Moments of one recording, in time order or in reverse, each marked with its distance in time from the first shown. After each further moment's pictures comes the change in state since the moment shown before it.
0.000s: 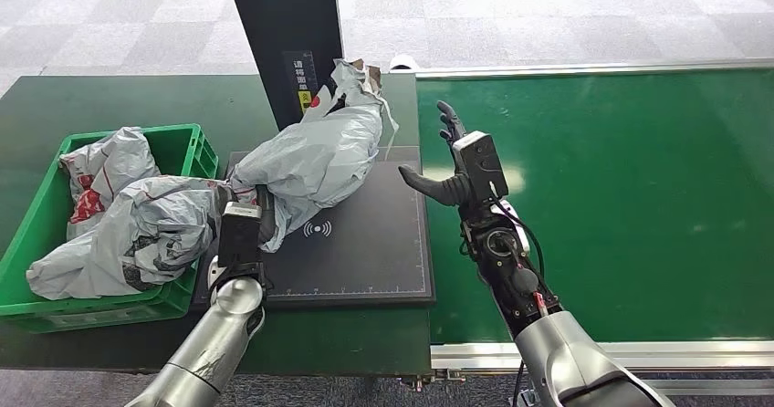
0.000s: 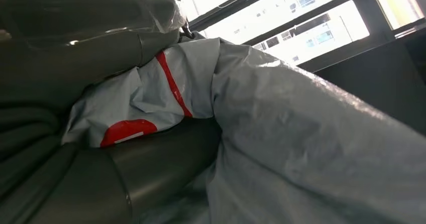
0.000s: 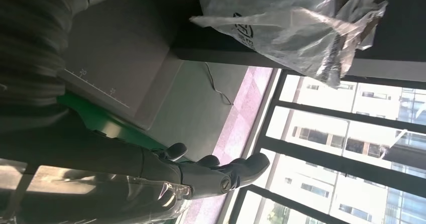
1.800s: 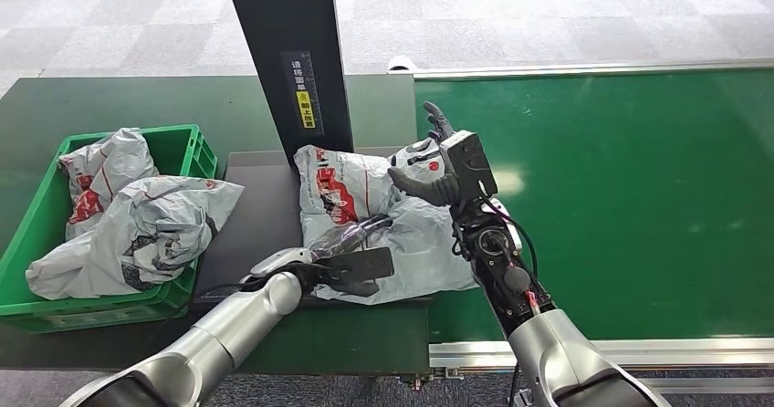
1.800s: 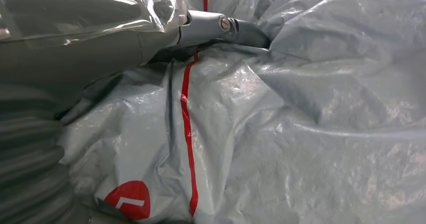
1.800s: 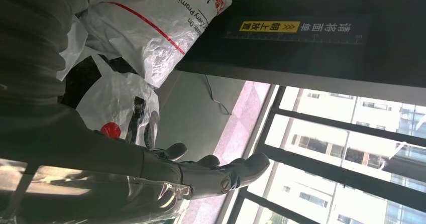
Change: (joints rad) left arm -0.210 0.009 -0.314 0.329 -0.507 -0.858 0.478; right arm -0.010 0.025 0.005 0.013 0.027 0.020 0.011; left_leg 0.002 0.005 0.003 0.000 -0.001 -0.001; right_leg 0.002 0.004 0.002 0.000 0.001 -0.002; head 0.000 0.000
